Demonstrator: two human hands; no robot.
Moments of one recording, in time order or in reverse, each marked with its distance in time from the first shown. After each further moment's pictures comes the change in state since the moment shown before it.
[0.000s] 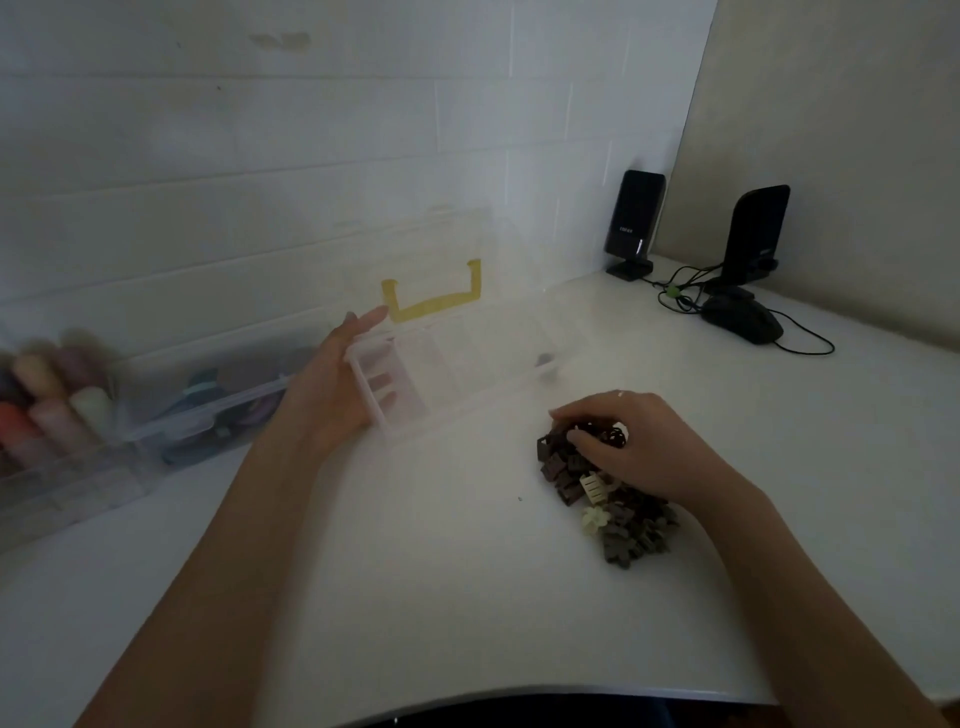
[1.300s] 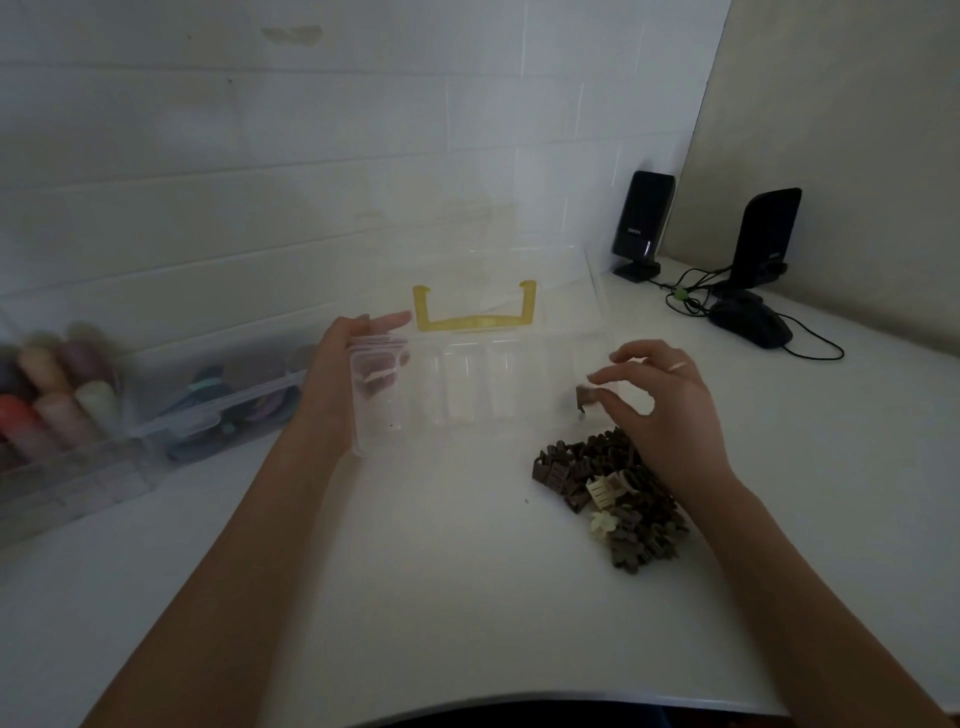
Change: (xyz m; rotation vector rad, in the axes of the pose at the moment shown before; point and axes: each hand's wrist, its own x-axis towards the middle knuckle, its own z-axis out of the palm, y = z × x) left_hand 0.004 0.000 0.001 0.076 0.040 0.134; right_hand 0.008 0.005 0.006 -0.040 0.493 -0.005
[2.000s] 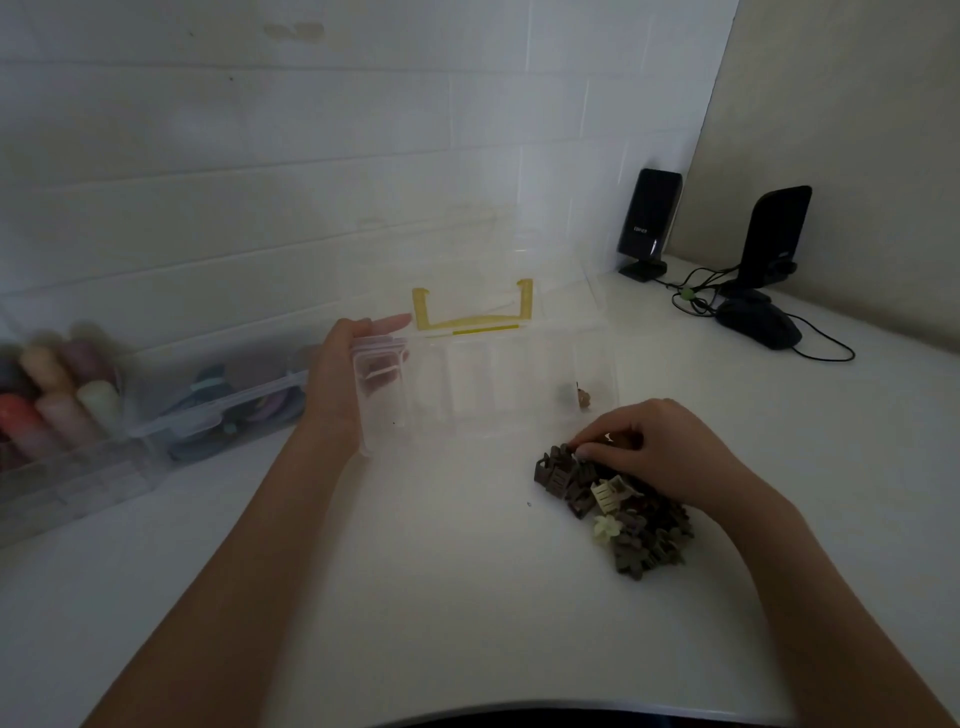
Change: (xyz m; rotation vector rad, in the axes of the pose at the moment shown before) left_hand 0.003 -0.004 0.006 0.011 0.111 0.059; right_hand -0.001 -0.005 -0.013 0.003 -0.570 0.076
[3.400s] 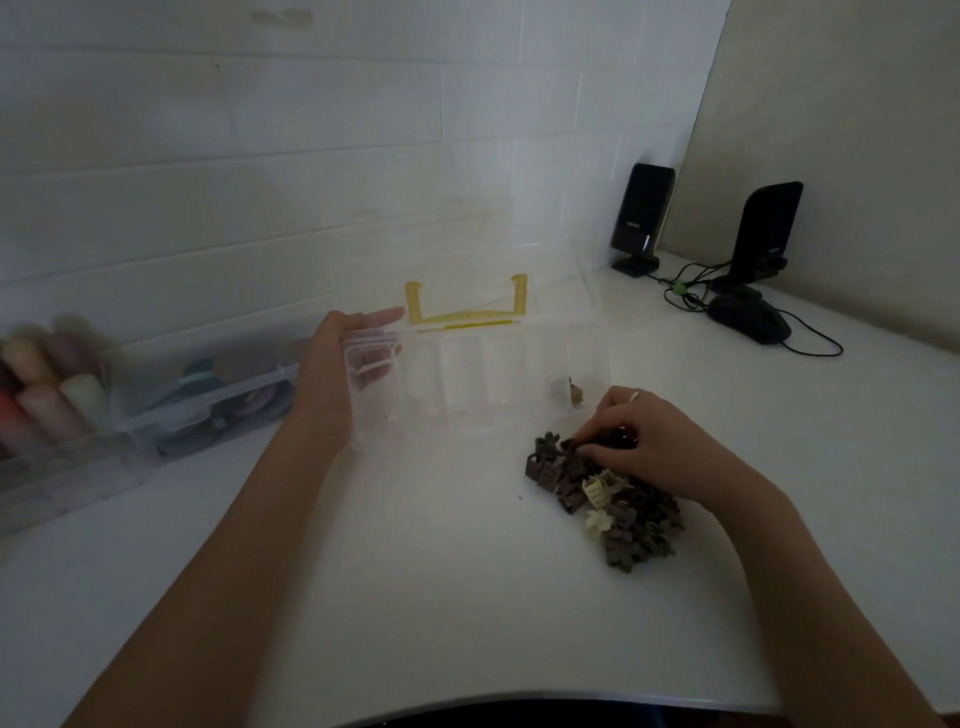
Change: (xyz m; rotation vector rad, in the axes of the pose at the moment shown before) left_hand 0.001 0.001 -0.001 0.007 -0.016 -0.024; right_hand 0.002 0.008 0.000 0.022 -0.068 -0.011
